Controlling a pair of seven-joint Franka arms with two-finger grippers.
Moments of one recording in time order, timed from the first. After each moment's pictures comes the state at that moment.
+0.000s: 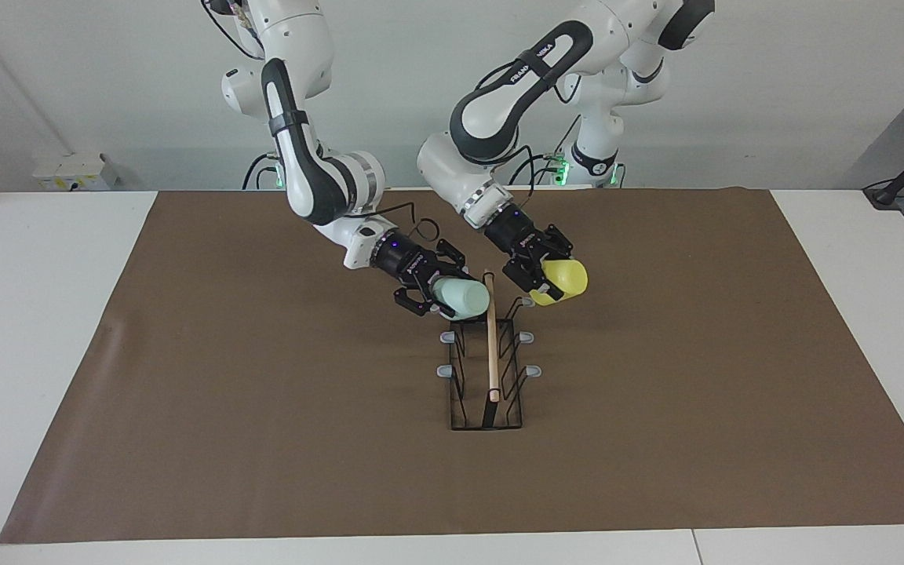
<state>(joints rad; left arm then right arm) 0.03 0.35 -0.96 -1.97 1.54 1.54 -2.37 0.48 0.23 0.00 -2.17 2.56 2.29 -2.62</state>
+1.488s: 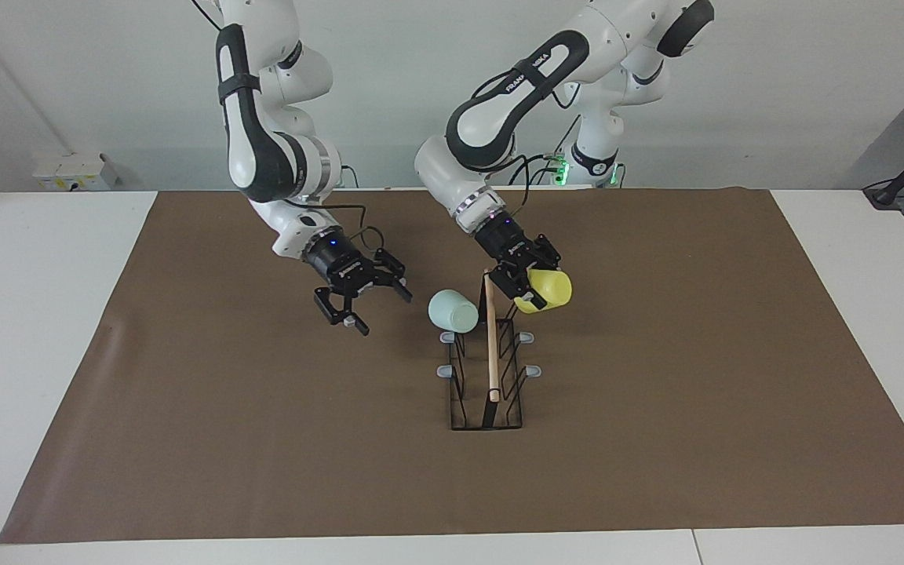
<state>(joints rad) 0.02 0.40 -0.97 -1.97 1.58 1.60 -2.41 0.29 0.09 -0.01 -2.14 2.25 2.54 -2.64</state>
